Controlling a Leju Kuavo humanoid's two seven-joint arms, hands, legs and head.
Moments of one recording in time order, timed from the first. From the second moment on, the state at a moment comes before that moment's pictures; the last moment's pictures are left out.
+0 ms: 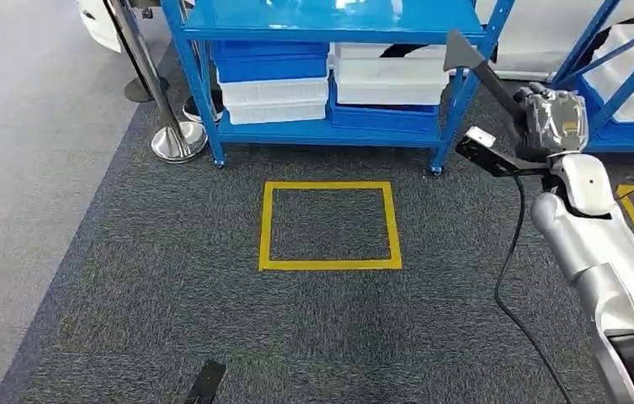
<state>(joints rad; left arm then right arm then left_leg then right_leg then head) -0.17 -0.19 -0.05 -0.21 -0.09 0.22 -0.35 -0.99 -0.31 0.47 -0.73 0.95 -0.60 -0.12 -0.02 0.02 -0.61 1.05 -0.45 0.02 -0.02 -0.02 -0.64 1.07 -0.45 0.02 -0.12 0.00</state>
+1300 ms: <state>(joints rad) -0.23 0.00 0.30 -0.24 0.31 0.31 -0.59 -0.66 -0.56 0.21 -0.96 1.03 -0.54 -0.09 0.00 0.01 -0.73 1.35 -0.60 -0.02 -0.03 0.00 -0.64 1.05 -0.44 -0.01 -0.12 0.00</state>
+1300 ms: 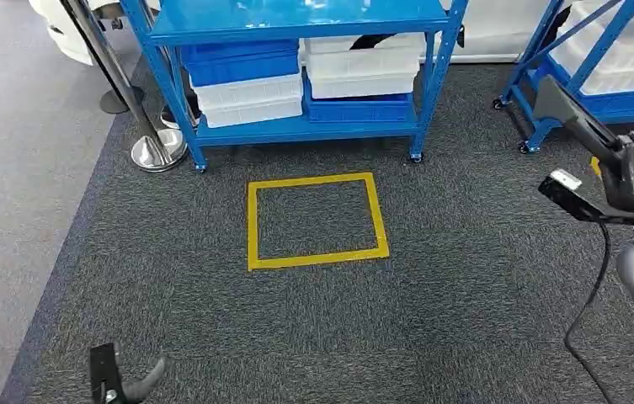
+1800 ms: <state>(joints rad) -0.24 0.19 0.53 -0.26 0.42 0.31 -0.56 -0.34 -0.52 -0.01 -1.19 1.13 -0.60 -0.06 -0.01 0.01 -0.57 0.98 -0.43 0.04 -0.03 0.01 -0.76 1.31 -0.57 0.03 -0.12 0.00</state>
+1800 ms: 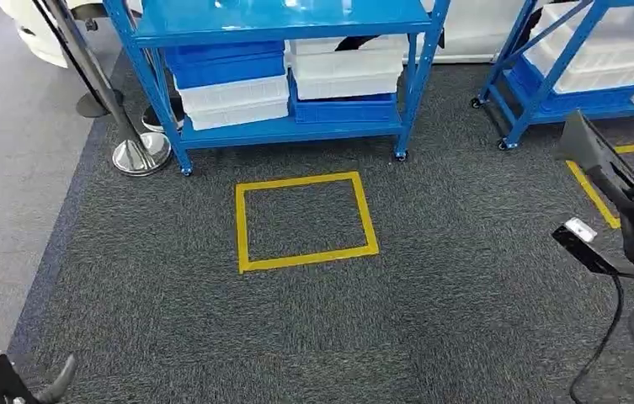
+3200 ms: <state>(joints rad) -0.05 -0.11 0.35 -0.21 -0.05 0.57 0.02 -0.84 -0.46 0.23 -1.32 1.16 -0.32 -0.05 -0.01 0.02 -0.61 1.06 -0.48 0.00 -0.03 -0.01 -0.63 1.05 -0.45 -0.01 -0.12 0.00</state>
